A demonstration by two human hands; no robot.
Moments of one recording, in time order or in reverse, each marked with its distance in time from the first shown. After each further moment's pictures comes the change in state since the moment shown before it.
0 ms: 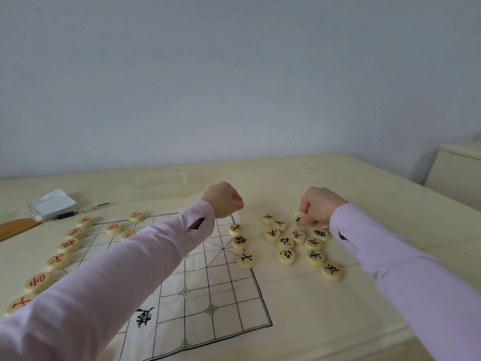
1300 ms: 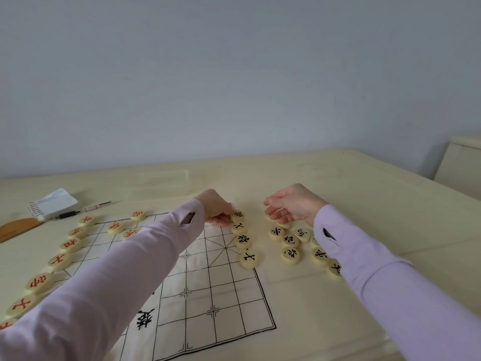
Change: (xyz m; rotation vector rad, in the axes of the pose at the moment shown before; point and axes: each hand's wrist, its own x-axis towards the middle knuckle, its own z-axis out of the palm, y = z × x) left_hand 0.008 -0.026 0.005 -0.572 -0.152 -0.395; right_hand 0.000 -0.046 0.024 0.926 -0.133 -0.026
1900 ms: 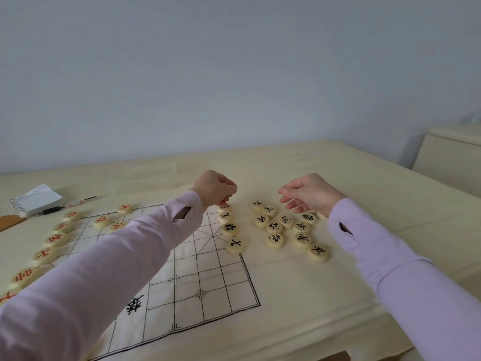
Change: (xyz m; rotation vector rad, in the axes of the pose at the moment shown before) left_hand -0.025 0.020 0.019 0.062 0.097 0.289; right_hand -0.028 0.017 -0.041 -0.087 0.136 -0.050
